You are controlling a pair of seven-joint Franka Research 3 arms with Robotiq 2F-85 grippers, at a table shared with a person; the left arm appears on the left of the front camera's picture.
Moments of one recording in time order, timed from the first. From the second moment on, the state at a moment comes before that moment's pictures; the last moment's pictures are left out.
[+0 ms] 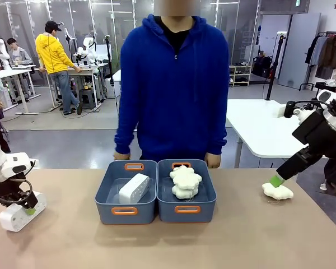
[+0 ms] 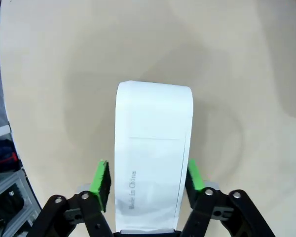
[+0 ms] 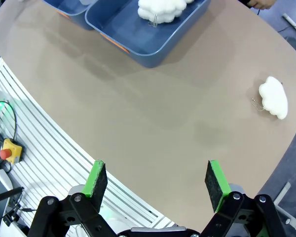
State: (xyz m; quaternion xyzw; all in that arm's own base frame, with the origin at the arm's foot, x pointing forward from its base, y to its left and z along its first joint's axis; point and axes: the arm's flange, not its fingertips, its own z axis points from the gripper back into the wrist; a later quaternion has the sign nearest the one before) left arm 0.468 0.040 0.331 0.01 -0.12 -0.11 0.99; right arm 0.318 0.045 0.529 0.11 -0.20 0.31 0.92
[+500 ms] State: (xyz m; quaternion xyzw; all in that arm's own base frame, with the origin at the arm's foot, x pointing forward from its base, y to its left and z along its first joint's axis) left arm 0.471 0.041 0.341 0.02 -0.13 -0.12 0.98; right arm 0.318 0.045 0.529 0.11 -0.20 0.31 0.92
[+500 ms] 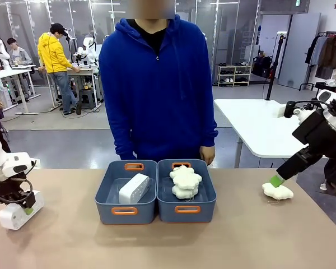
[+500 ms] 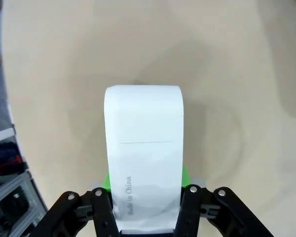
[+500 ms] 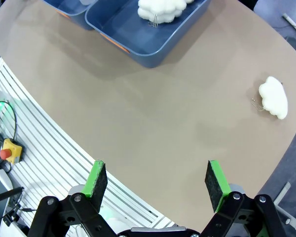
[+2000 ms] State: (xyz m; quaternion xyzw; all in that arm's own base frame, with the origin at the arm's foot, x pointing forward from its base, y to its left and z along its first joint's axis) left arm 0.520 -0.223 0.450 -0.12 -0.26 -0.16 0.95; right arm 0.318 0.044 0.529 0.11 -0.21 0.31 0.92
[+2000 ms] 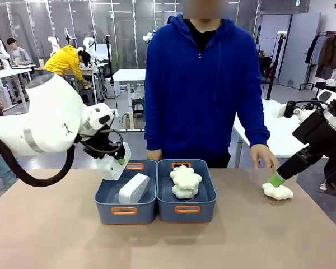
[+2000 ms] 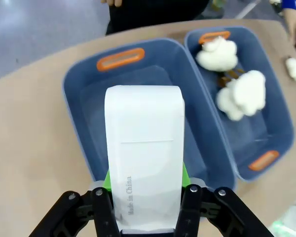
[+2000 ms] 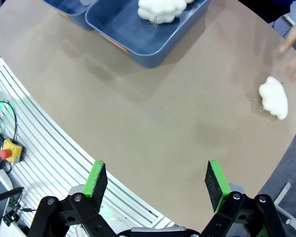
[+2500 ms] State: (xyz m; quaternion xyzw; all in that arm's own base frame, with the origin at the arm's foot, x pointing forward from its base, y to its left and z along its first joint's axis) left arm 0.563 -0.228 0.390 -0.10 -0.26 -0.17 0.95; right arm 0.318 0.044 0.529 0.11 -0.20 0.31 0.92
